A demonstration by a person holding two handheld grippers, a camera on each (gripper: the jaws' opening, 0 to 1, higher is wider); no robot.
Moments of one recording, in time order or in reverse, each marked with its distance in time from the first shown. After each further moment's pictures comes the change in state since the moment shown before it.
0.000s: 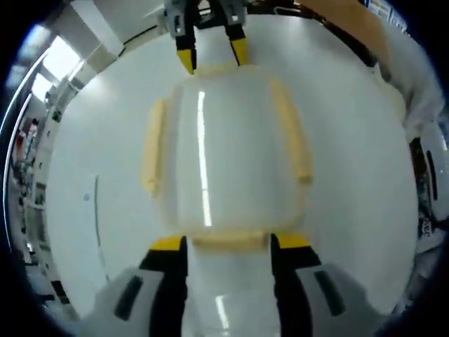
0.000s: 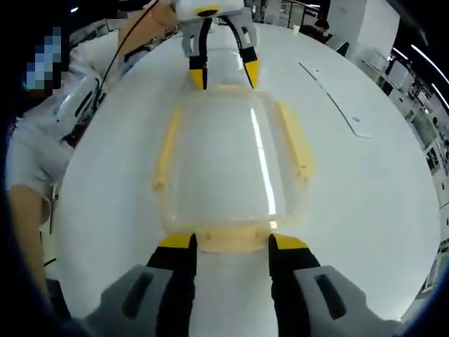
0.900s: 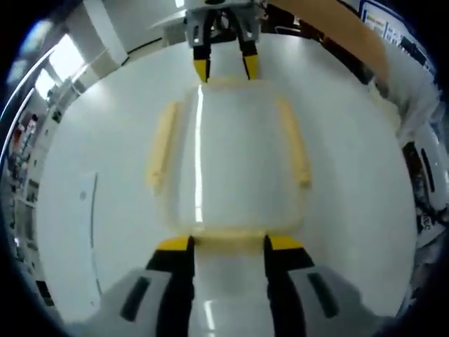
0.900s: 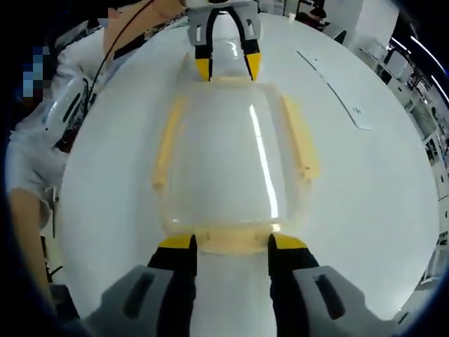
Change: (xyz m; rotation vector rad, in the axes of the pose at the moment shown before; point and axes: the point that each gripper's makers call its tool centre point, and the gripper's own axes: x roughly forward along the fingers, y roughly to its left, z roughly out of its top) left arm 0.000 0.013 -0.002 -0.036 -0.144 -0.057; right arm -0.003 -0.006 0.003 0.039 0.083 -0.006
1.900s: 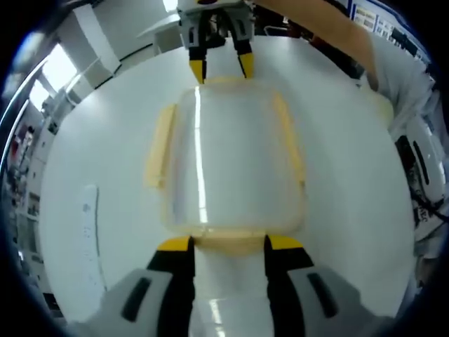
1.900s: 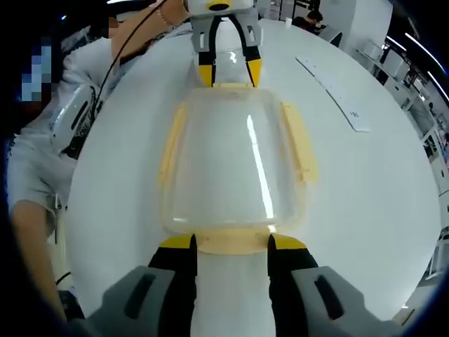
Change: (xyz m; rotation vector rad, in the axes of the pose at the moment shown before) left arm -0.007 -0.001 0.008 0.067 -0.006 -0.011; right arm -0.011 0.006 0.000 0.024 -0.049 0.003
